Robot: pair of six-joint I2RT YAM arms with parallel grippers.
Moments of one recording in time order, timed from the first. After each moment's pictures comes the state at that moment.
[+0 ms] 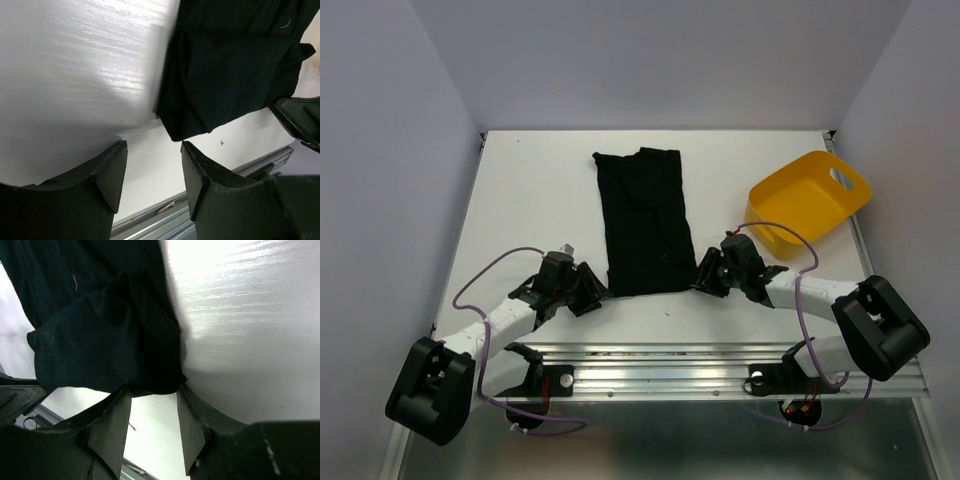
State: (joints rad) left arm -0.44 1.03 0.31 -0.14 0.24 -0.97; right arm 0.56 1.37 0.49 0.08 -0.13 0.95
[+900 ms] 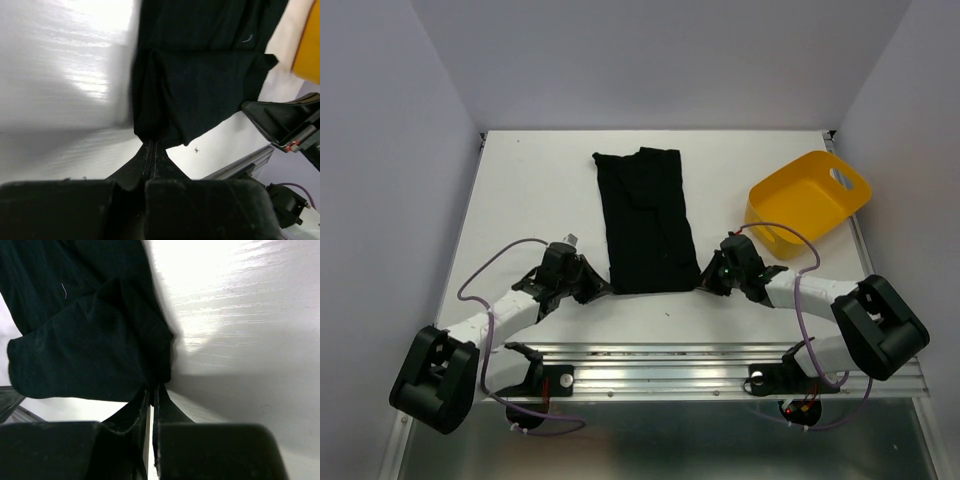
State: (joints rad) left arm -0.44 1.11 0.36 -0.05 0.26 -1.01; right arm 0.56 1.38 0.49 0.07 -0.09 0.96
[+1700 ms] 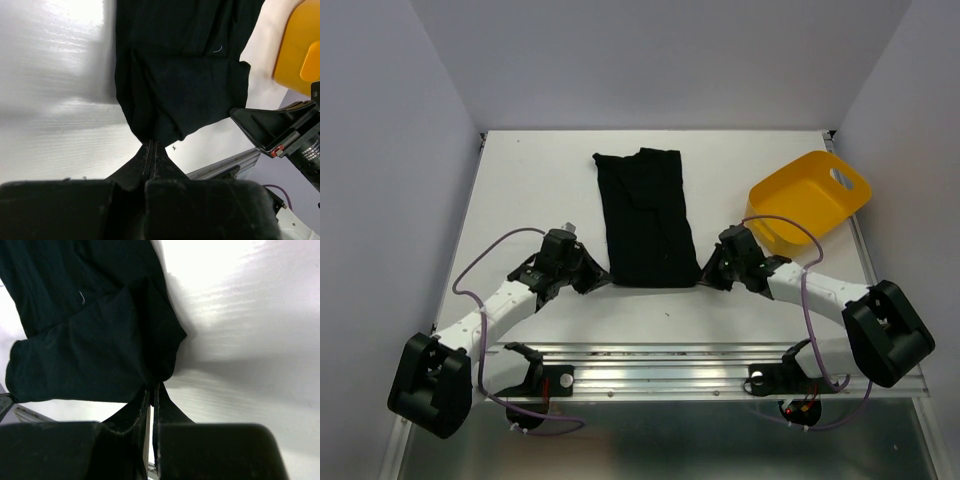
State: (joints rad) left arm -0.44 1.07 0.51 -0.24 0.24 -1.03; right arm 0.56 1.32 0.58 -0.12 -0.07 0.98
